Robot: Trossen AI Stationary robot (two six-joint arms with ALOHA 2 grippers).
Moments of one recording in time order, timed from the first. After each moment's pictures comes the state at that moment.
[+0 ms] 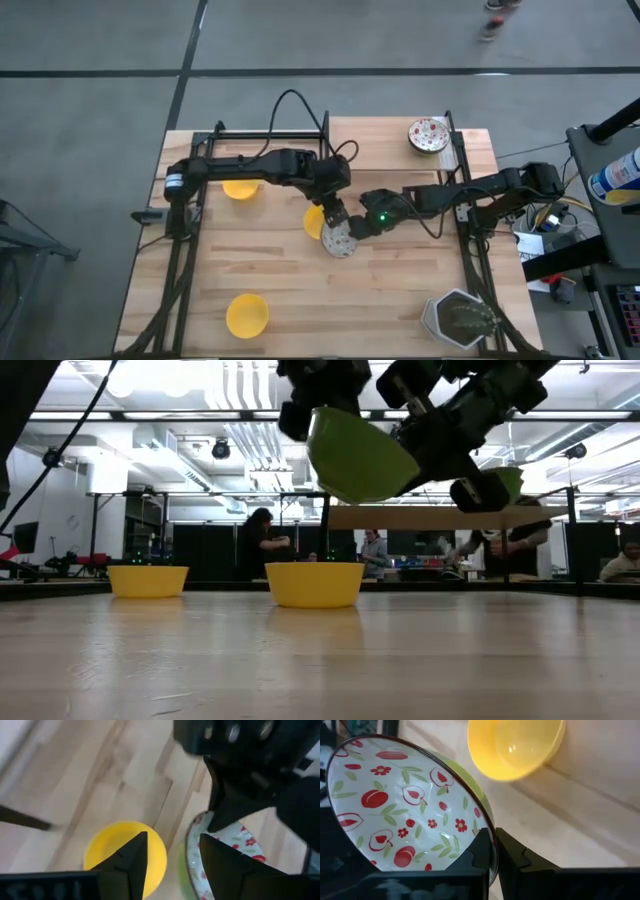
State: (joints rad) left arm 0.08 1.89 1.89 -0.98 0.07 -0.40; right arm 0.04 1.43 0.84 -0.17 -0.15 1.29
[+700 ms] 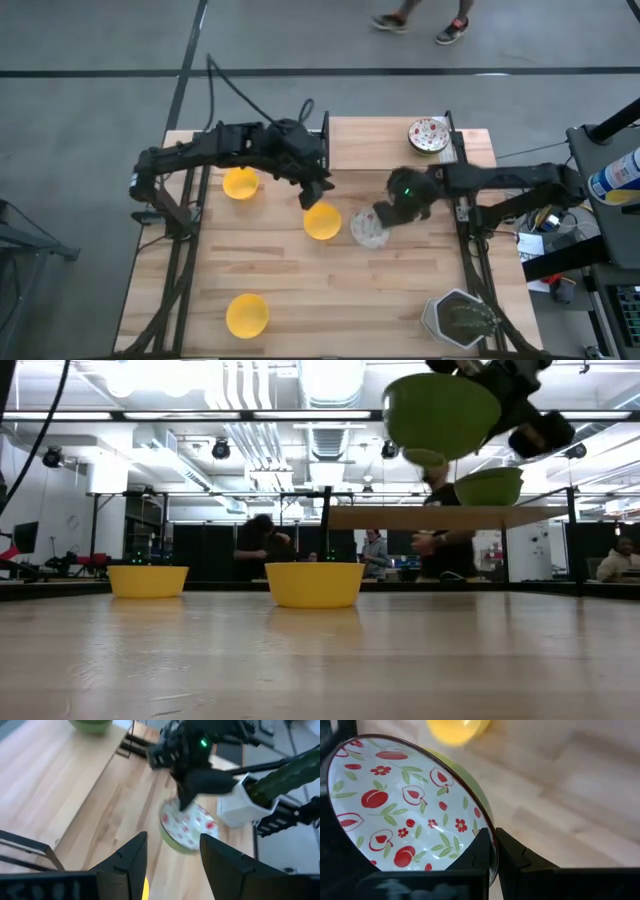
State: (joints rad) left arm 0.07 1.63 1.98 -0.95 0.05 -0.33; right arm -0.06 1.20 1.02 -0.81 -0.28 1.27
